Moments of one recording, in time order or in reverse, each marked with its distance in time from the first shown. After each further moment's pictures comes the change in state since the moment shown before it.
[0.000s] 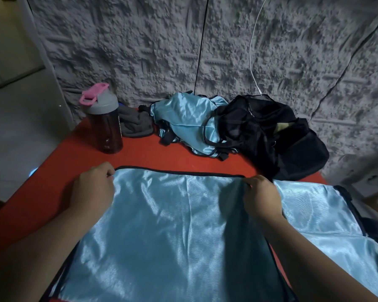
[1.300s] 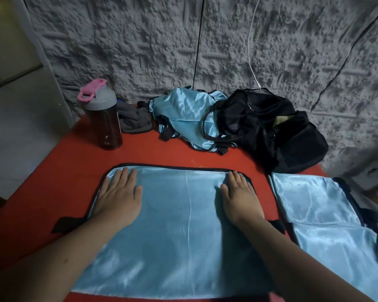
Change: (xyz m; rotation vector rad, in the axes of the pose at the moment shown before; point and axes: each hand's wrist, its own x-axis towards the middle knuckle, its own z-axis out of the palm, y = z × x) left_hand -0.038 0.018 0.041 0.280 -0.417 0.117; right_hand -0.028 -0.013 0.032 0.001 -0.323 -0.073
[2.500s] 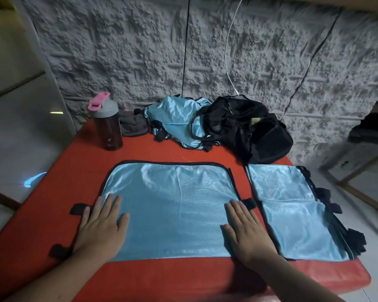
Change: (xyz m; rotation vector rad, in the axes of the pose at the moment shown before) left_hand -0.117 -0.038 0.011 0.036 0.084 -0.018; right_hand -0.150 0.049 -0.011 -0.258 -0.093 -0.125
